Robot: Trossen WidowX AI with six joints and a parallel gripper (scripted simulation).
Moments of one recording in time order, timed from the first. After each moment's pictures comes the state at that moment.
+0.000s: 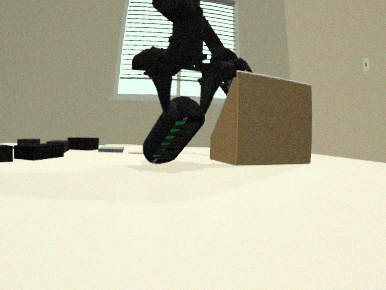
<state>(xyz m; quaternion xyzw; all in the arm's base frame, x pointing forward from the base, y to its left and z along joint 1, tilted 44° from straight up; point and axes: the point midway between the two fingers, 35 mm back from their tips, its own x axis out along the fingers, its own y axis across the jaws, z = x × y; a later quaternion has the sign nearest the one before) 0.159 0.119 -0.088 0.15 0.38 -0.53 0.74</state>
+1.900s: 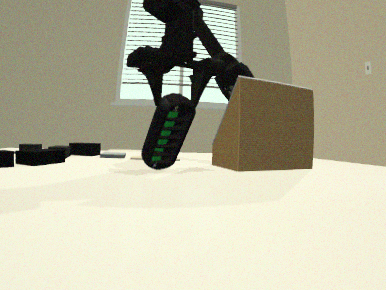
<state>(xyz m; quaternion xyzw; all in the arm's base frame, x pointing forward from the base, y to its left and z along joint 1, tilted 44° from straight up) 0.170 0.112 -0.046 0.15 0.38 -0.53 0.74</state>
